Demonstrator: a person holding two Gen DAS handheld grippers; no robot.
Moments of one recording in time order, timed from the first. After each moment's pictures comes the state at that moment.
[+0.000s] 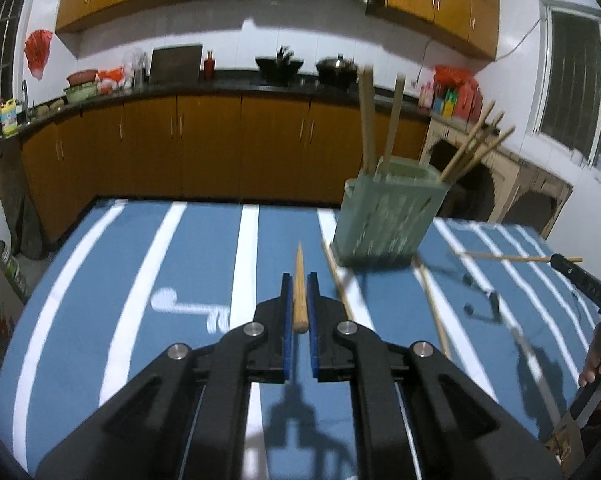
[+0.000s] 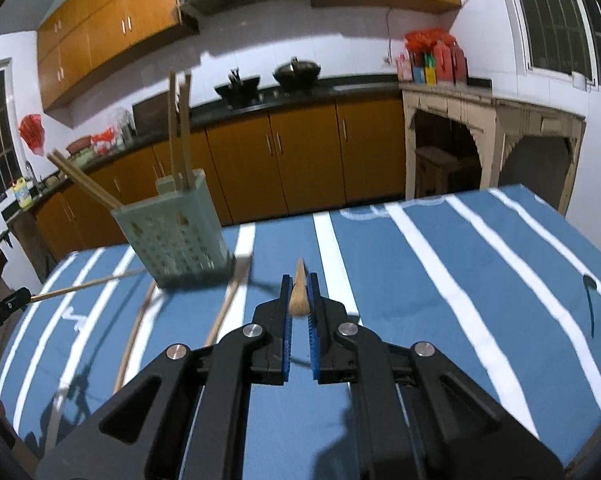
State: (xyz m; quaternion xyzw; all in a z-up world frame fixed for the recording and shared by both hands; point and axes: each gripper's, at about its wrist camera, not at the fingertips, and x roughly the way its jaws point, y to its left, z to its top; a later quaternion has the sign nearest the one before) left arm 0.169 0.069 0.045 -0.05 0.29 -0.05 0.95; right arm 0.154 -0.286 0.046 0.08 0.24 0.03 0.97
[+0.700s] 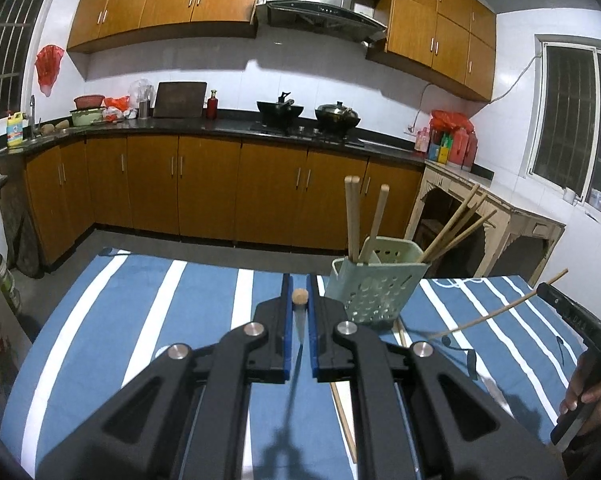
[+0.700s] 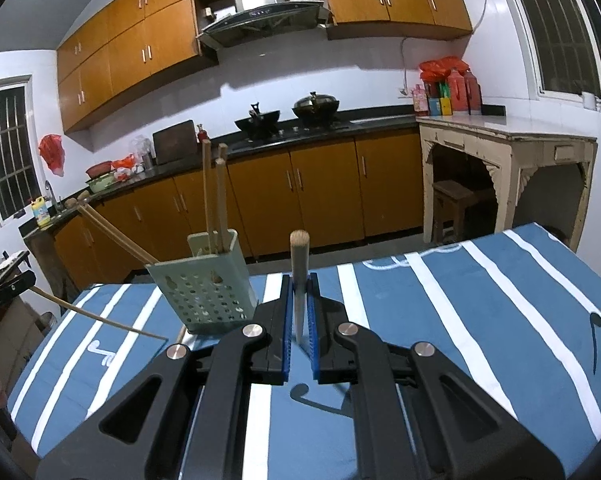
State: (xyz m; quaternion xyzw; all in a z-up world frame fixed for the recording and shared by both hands) left arm 0.172 0.070 0.106 -0.07 0.22 -0.05 0.97; right arm 0.158 -0.280 0.089 0.09 0.20 0.06 0.97
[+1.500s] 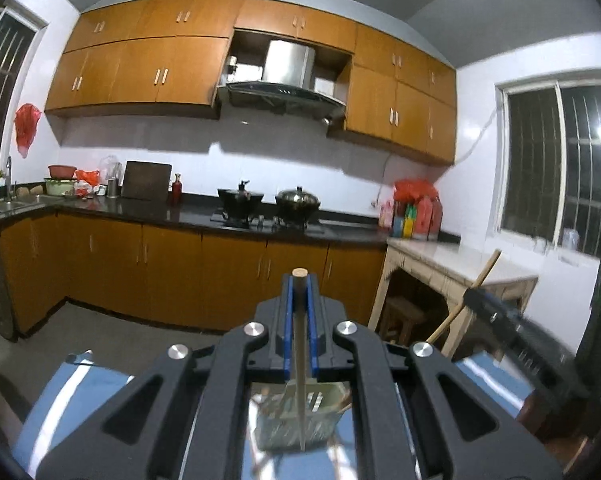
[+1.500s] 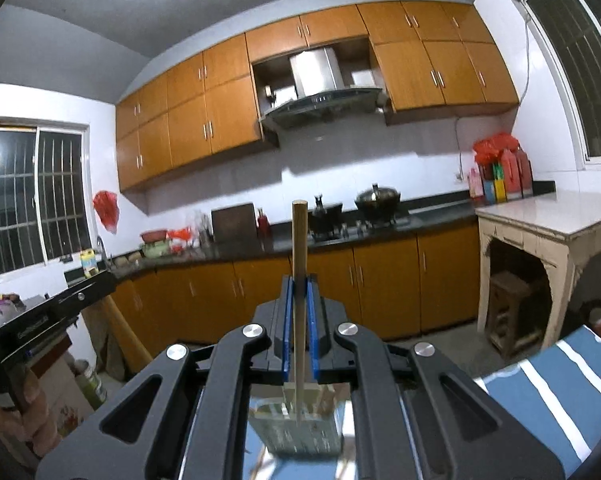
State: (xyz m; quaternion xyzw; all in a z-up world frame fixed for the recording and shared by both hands) left arm 0.200 0.002 0.245 -0.07 0.08 -0.09 0.99; right arm 0.187 -0.231 0.214 0.09 0.03 0.14 0.99
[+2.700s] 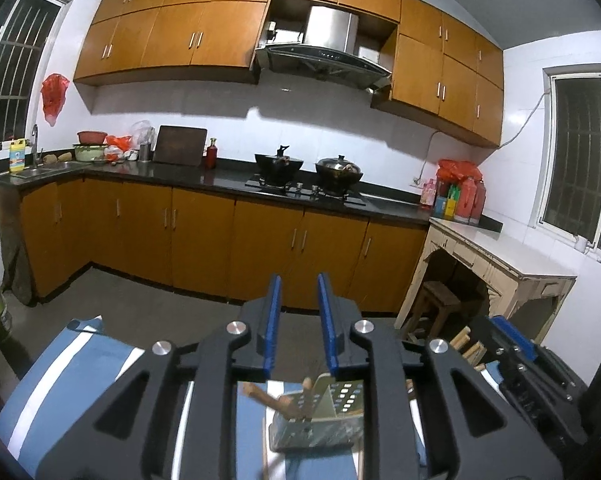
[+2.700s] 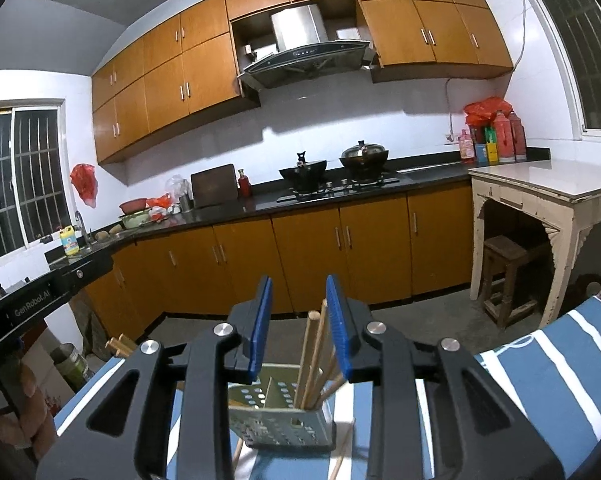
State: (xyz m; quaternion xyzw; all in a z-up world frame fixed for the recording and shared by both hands) left arm 0.274 0.004 0.192 -0.09 0.14 -0.02 0.99; right arm 0.230 -0.213 0.165 0.09 0.12 0.11 0.98
